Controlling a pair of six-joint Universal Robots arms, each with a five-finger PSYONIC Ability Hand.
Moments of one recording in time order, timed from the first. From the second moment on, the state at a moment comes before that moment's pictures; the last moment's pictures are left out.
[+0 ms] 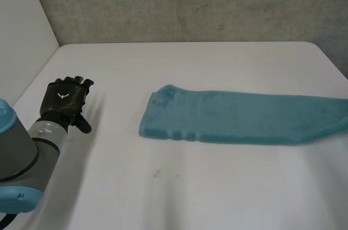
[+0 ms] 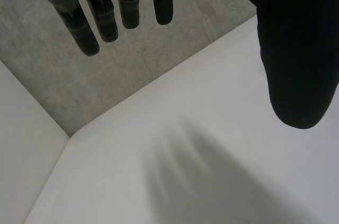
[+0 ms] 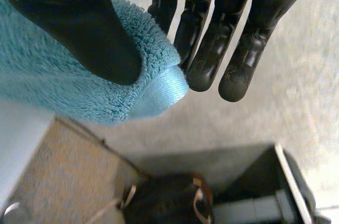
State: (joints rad) left arm 4.49 -1.85 -1.90 3.63 -1.55 3.43; right arm 1.26 -0.91 1.19 -0.13 1.56 2.32; left_hand 0.23 0.23 0.24 0.23 0.05; right_hand 0.95 1.18 1.18 1.19 0.97
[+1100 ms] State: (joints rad) left arm 4.30 -1.85 -1.81 3.62 -1.56 3.44; right arm 1.79 -1.11 1.65 -0.18 1.42 2.88; left_hand 0.23 0.23 0.24 0.23 0.05; right_hand 0.30 0.34 0.34 0.34 0.17
